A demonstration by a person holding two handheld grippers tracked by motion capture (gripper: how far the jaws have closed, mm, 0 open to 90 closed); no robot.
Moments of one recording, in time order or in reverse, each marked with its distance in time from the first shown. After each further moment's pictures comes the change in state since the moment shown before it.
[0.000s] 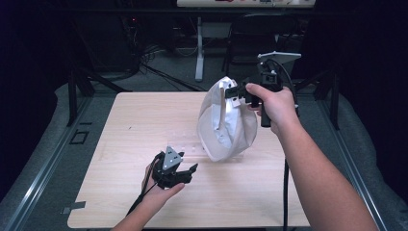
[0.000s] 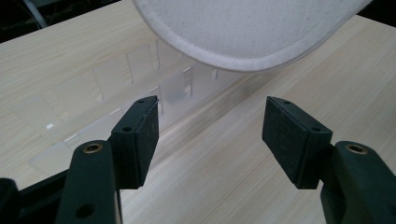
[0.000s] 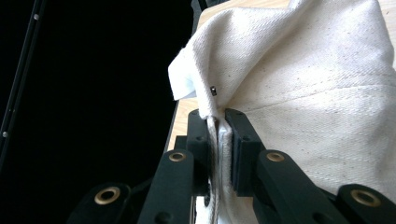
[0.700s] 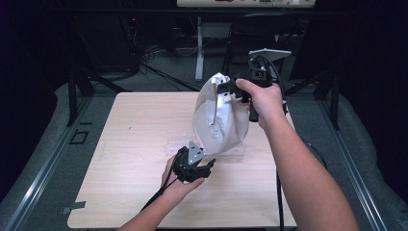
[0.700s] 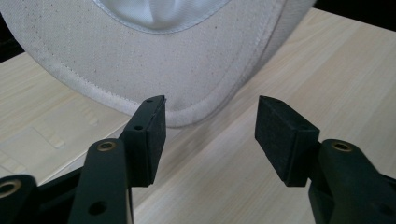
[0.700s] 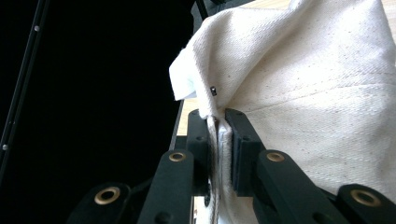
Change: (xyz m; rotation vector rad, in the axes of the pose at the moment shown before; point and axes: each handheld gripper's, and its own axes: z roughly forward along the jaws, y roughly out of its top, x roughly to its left) left arm -0.027 0.028 0.036 0.018 0.009 0.058; right arm 0.009 0.010 0.021 -0.022 -0.002 0.017
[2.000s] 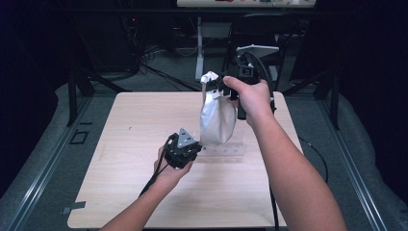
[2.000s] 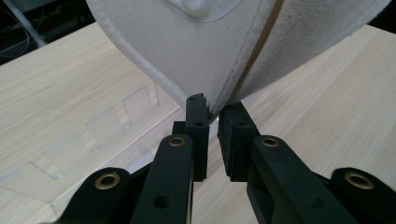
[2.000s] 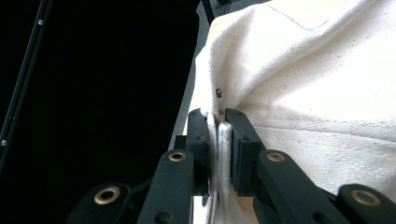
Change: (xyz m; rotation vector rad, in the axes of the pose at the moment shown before) left arm 0.041 0.009 0.001 0.021 -0.035 -0.026; right arm 0.023 -0.001 0.018 0.003 0.007 -0.027
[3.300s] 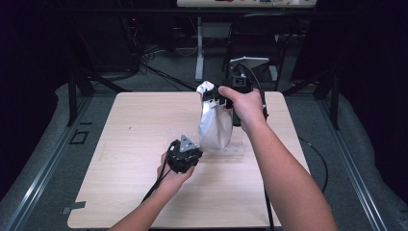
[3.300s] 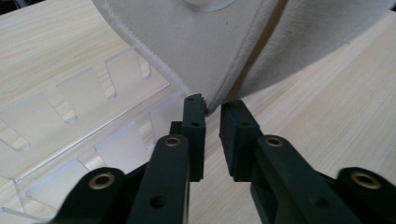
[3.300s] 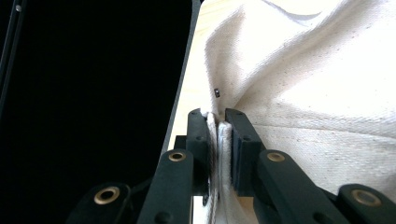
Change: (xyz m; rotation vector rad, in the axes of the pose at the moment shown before) left arm -0.002 -0.023 0.016 0.027 0.007 -0.042; right arm -0.021 -0.004 0.028 0.054 -0.016 0.020
